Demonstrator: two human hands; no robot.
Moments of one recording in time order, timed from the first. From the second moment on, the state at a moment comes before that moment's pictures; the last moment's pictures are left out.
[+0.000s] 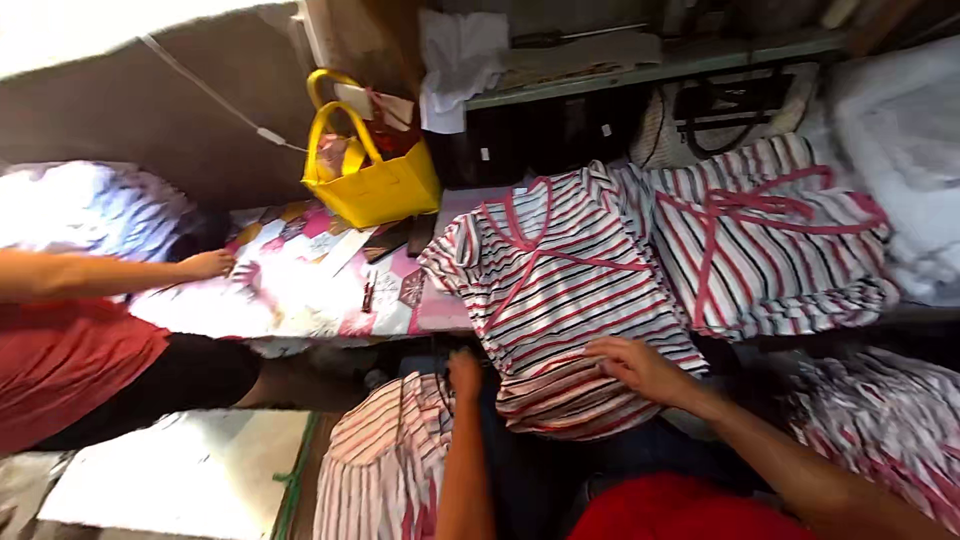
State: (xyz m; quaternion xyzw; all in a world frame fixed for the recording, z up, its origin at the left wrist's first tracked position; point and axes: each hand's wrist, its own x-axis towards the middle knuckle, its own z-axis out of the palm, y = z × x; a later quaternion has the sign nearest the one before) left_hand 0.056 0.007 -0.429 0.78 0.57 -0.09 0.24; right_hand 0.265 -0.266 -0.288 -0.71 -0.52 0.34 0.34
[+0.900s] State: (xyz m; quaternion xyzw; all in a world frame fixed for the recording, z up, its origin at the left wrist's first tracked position) left_hand 0.114 -0.049 -0.351 0.55 0.55 0.34 0.52; right_hand 0.421 -0.221 -0.305 -0.79 -0.31 0.35 0.39
